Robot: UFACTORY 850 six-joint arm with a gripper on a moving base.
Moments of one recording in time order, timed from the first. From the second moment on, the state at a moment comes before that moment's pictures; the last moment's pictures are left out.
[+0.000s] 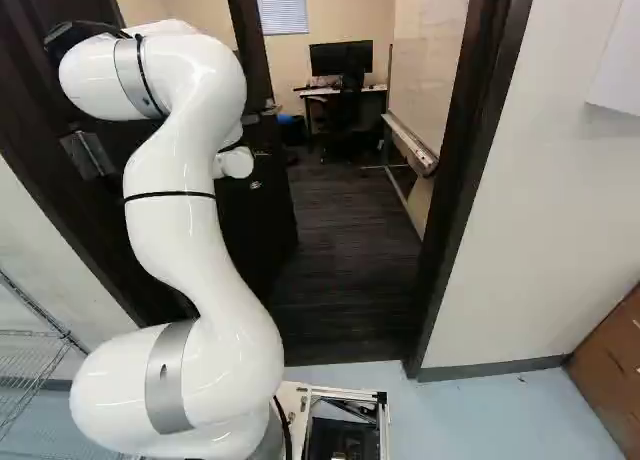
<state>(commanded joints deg) 18.5 -39.8 -74.4 -5.5 44.4 0.0</state>
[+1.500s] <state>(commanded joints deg) 26.1 -47.6 -85.3 -16.7 42.5 0.0</state>
